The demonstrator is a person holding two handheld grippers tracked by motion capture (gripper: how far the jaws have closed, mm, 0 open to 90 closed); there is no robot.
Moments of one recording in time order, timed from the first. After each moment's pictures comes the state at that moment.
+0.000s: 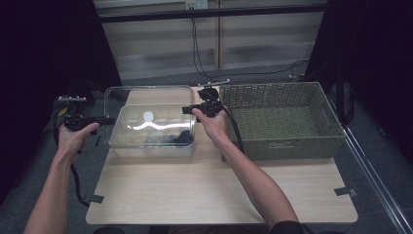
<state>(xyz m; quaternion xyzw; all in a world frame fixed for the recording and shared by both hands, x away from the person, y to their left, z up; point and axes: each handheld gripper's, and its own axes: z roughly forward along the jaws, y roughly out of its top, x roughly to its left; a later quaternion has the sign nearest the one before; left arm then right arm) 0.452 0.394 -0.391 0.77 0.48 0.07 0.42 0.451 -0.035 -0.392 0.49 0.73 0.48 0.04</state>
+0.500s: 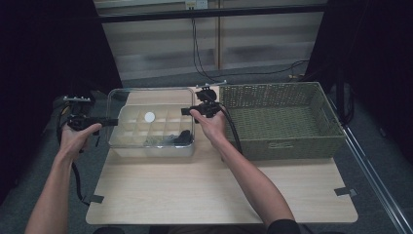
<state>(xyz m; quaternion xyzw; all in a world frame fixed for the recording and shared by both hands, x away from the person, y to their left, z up) 0.460 0.391 -0.400 0.78 0.47 0.06 0.41 0.458 -0.028 -0.402 0.50 0.73 0.46 0.04</state>
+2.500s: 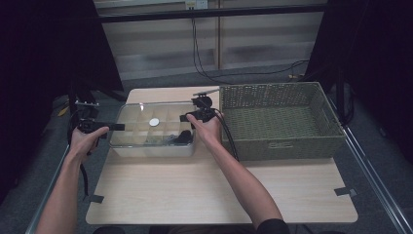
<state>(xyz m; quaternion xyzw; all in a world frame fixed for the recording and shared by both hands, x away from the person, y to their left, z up) 0.477 0.388 -0.437 0.77 0.50 0.02 0.39 0.470 -0.014 -0.439 0.55 0.73 0.40 0.05</state>
